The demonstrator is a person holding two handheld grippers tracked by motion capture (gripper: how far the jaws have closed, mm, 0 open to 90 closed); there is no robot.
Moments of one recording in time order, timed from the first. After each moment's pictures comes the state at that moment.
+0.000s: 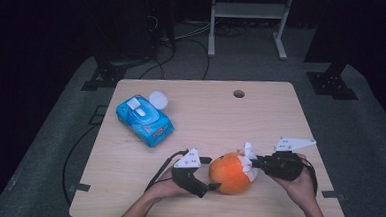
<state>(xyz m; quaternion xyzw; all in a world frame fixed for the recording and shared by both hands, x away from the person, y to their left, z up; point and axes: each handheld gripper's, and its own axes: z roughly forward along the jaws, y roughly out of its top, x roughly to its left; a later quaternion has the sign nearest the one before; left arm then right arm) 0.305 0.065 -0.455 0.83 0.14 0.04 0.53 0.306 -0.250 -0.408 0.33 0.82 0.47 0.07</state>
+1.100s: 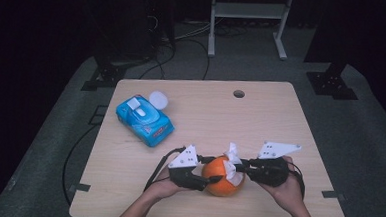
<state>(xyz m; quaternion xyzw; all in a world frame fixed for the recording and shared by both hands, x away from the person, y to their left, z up) 0.294 0.070 -0.421 0.81 0.13 0.07 0.56 0.283 -0.206 -0.390 0.27 0.83 0.48 0.08</state>
